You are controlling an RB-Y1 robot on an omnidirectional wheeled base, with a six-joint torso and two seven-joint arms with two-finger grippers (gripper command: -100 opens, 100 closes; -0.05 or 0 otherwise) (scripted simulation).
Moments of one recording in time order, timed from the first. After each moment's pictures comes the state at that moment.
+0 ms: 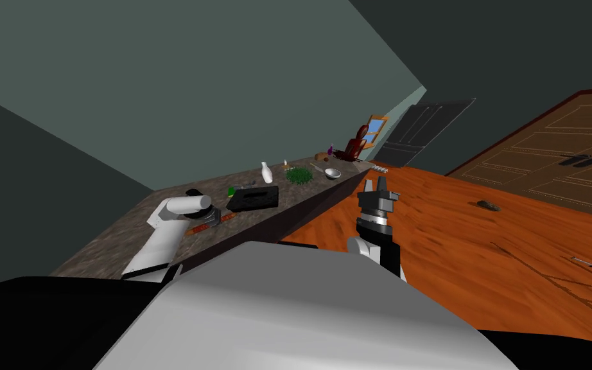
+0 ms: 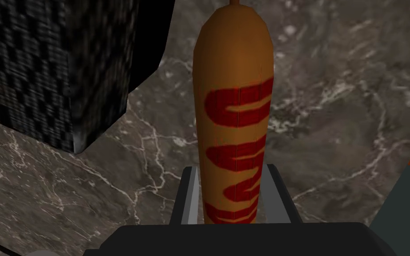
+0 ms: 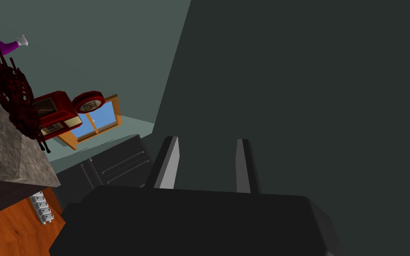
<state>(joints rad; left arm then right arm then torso) 0.09 0.74 0.46 -1.65 0.55 1.66 0.30 0.51 0.01 0.02 -2.38 -0.12 -0.36 -0.05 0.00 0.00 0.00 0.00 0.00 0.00</state>
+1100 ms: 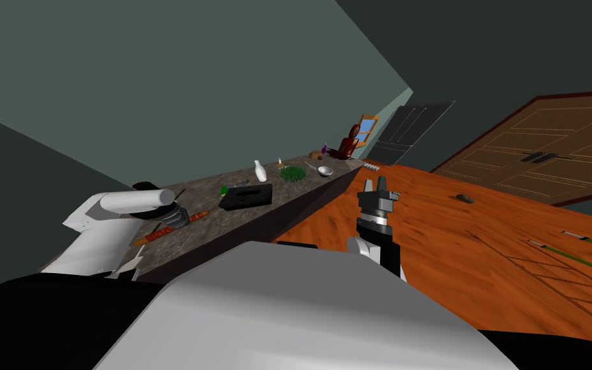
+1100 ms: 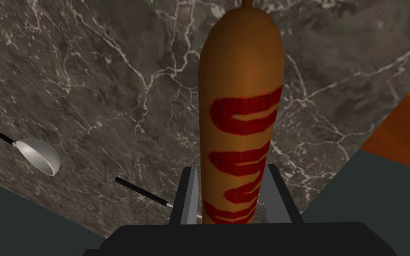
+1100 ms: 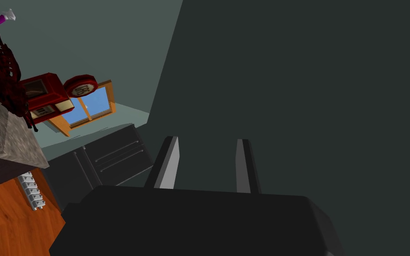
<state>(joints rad) 0.18 0.97 0.62 -1.51 0.63 1.64 0.41 0.51 0.01 0.02 -2.38 -0.12 -0.36 -0.05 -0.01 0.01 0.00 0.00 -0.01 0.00</state>
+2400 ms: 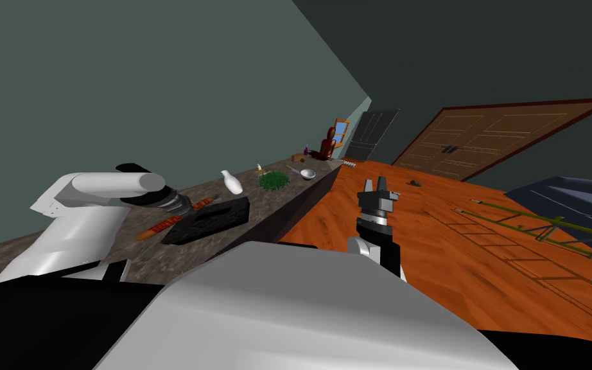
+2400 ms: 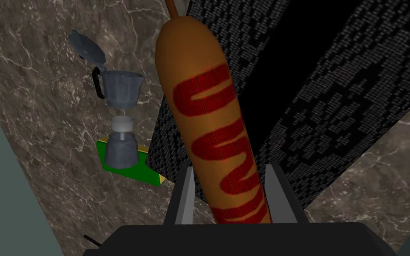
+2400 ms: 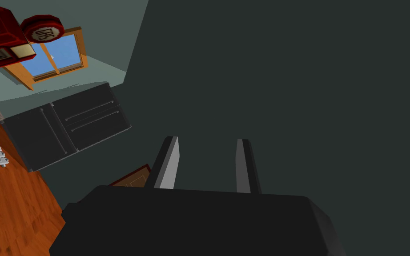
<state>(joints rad) 0.13 1.06 0.67 -1.64 0.82 1.77 0.53 0.51 0.01 0.02 -2.38 -0.12 -0.36 -0.05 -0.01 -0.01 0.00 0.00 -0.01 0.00</state>
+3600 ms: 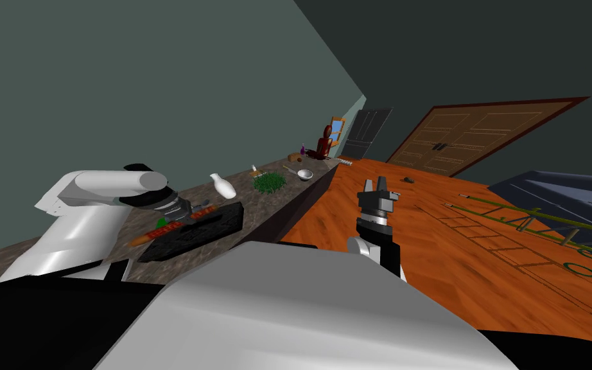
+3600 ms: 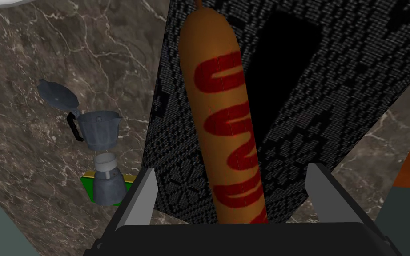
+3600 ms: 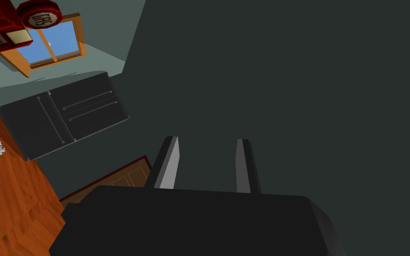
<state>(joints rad) 0.12 1.06 0.66 -1.69 0.85 1.95 0.54 0.51 0.01 0.02 -2.38 -0.12 -0.36 -0.05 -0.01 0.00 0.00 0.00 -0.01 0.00</state>
